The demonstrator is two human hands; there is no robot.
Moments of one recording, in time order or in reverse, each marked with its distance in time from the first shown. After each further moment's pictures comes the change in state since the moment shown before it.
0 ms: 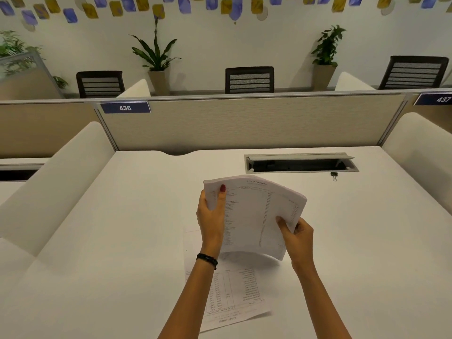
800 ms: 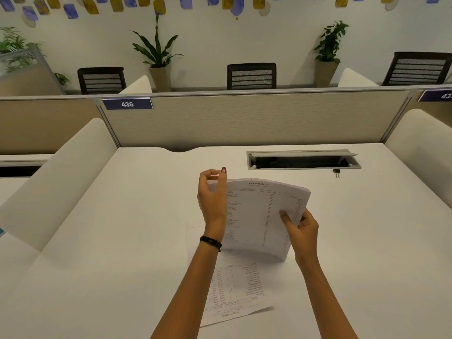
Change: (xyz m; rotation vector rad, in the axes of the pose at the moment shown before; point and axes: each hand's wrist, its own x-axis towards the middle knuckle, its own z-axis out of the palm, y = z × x) left_hand 0.019 0.019 0.006 0.050 0.116 0.097; right_hand -0.001 -0.008 0.000 0.080 0.018 -0.035
